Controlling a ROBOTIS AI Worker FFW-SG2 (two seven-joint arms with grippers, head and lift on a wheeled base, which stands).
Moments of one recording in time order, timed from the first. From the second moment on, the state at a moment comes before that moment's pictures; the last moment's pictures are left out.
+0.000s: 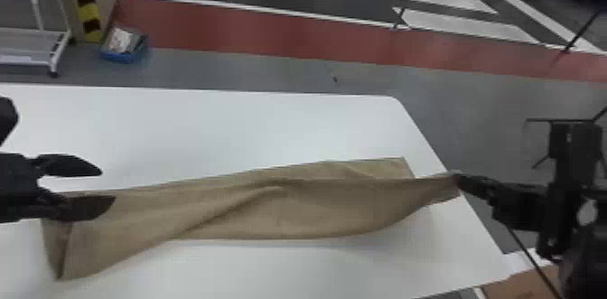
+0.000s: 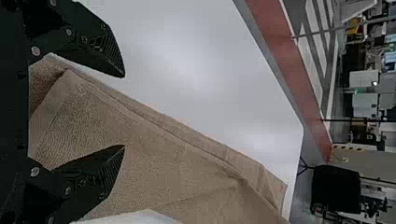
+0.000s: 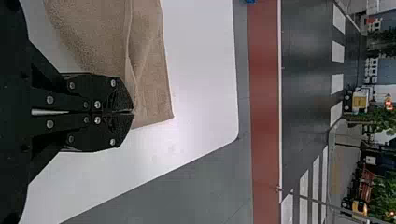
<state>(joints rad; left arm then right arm) -0.14 0.34 -0.06 -1.65 -0.24 0.53 -1.17 0.16 -0.14 -0.53 -2.46 0.39 1.37 0.78</state>
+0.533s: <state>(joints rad) -0.24 0.33 -0.17 -1.55 -0.36 0.68 -1.16 0.16 -0.13 -0.53 -2.45 0.39 1.36 0.78</state>
